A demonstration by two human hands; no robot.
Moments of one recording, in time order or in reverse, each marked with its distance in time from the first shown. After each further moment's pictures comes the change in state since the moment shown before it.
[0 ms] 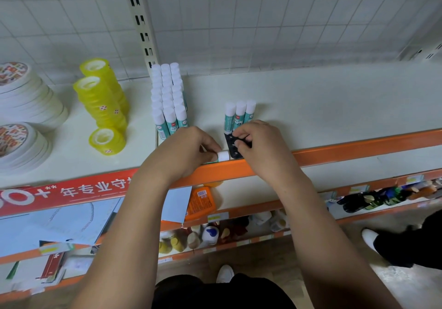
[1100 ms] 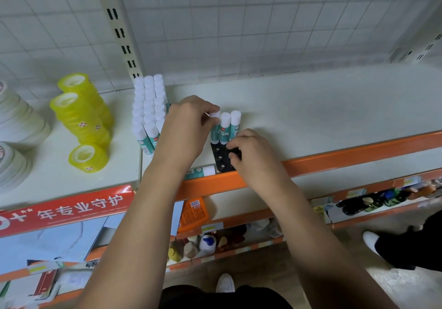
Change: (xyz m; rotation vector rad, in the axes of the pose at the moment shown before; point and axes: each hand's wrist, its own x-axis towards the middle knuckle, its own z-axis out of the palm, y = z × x) left_hand 0.048 0.044 0.000 -0.002 0.545 0.130; right_hand 0.007 0.021 0.001 -0.089 -0.014 -0.050
